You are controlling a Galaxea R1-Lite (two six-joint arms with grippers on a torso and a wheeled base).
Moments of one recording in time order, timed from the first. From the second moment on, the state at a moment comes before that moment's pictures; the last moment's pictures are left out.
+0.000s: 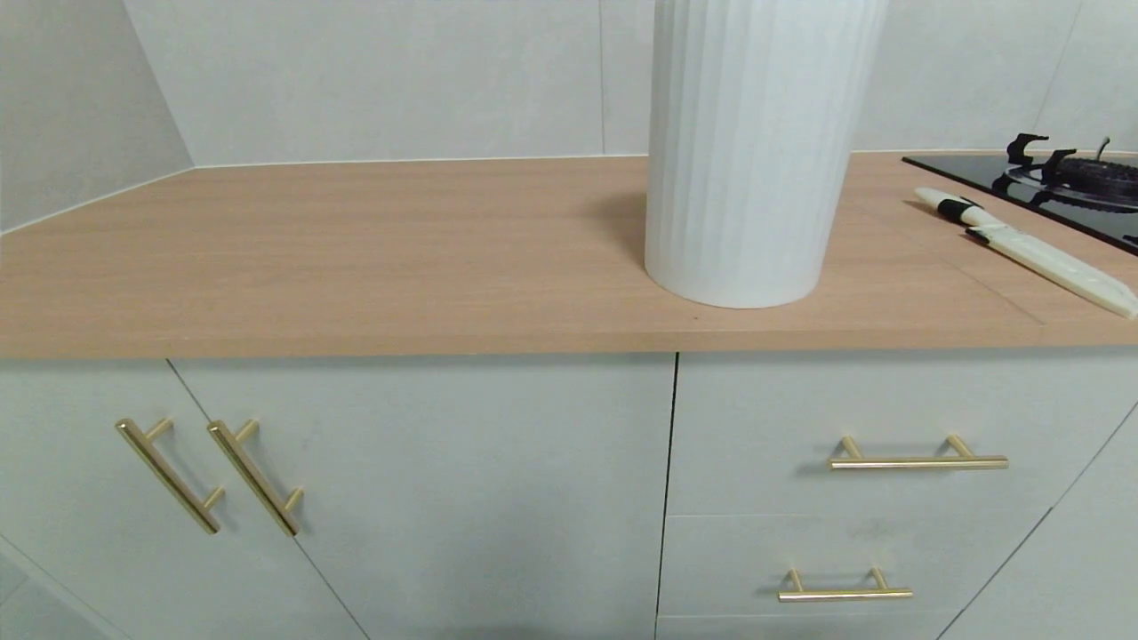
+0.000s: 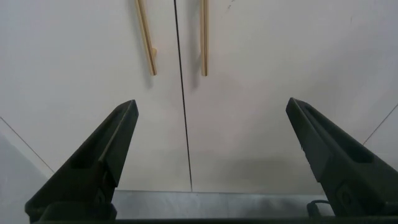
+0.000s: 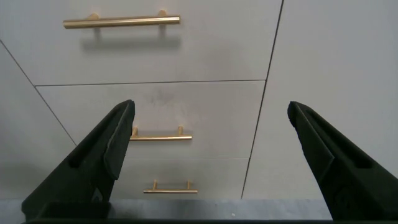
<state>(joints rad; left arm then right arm) 0.00 0.00 0.00 0.00 0.02 0.00 0.01 0.00 0.00 0.00 0.01 0.03</state>
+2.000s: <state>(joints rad) 0.00 0.00 0.00 0.00 0.02 0.00 0.01 0.00 0.00 0.00 0.01 0.02</state>
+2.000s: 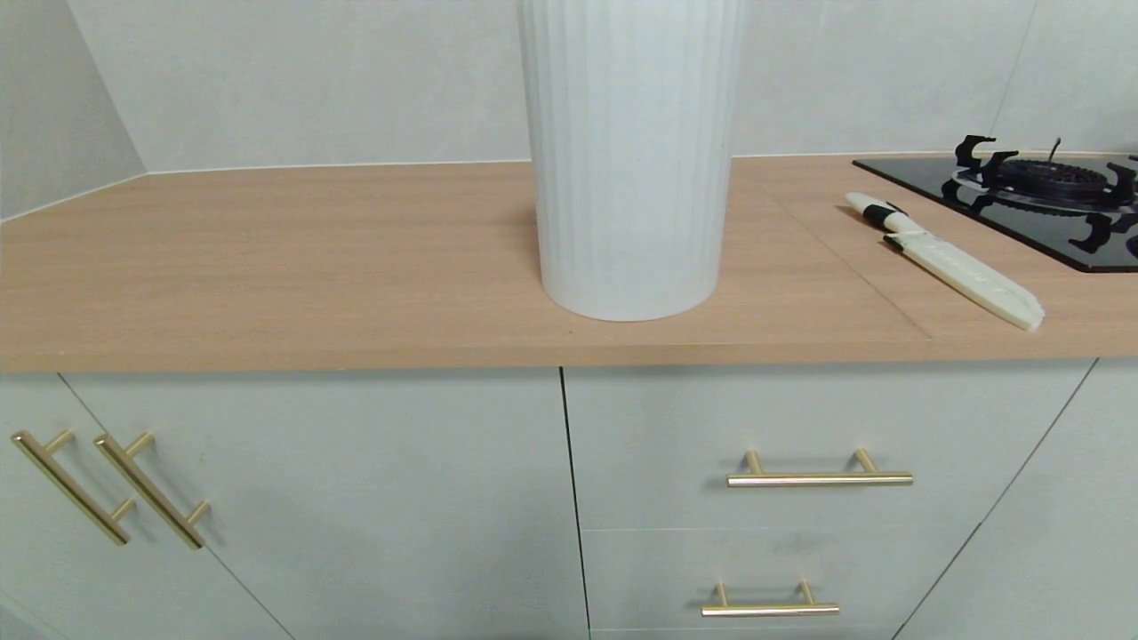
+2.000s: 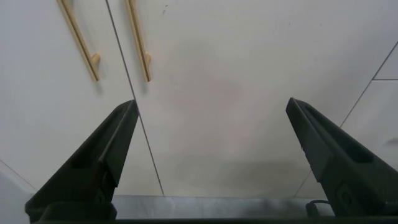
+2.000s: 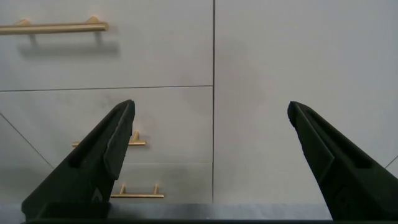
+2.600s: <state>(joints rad) 0.00 0.00 0.00 0.00 0.02 0.00 0.01 0.00 0.00 0.00 0.01 0.02</state>
